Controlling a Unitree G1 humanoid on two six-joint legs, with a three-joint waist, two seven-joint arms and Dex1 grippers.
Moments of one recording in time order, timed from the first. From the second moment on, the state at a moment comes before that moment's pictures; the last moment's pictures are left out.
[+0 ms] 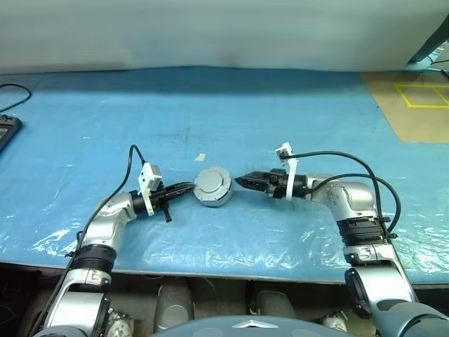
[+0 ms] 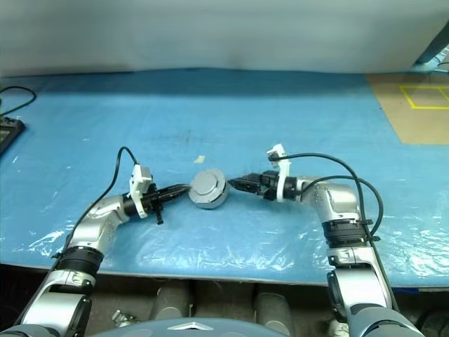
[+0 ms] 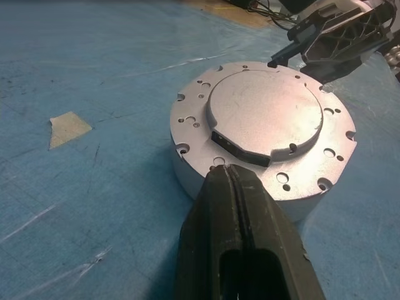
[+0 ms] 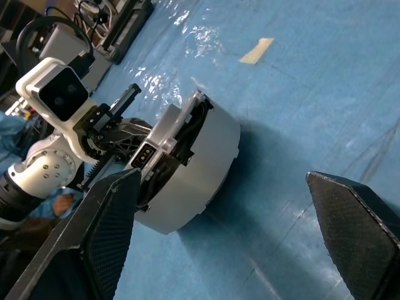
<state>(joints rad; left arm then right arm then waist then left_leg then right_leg) -0.35 0.39 0.02 0.48 -0.37 -0.04 -1.21 -0.53 -0.37 -0.03 0.22 0.55 1.04 0.92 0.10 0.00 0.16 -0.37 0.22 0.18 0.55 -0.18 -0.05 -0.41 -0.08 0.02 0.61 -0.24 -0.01</state>
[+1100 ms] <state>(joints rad) -0.35 0.39 0.04 0.49 -0.37 -0.05 -1.20 -0.54 -0.25 -0.06 0.18 0.67 1.23 0.76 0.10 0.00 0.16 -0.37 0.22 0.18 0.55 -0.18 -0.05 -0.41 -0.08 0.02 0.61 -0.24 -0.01</state>
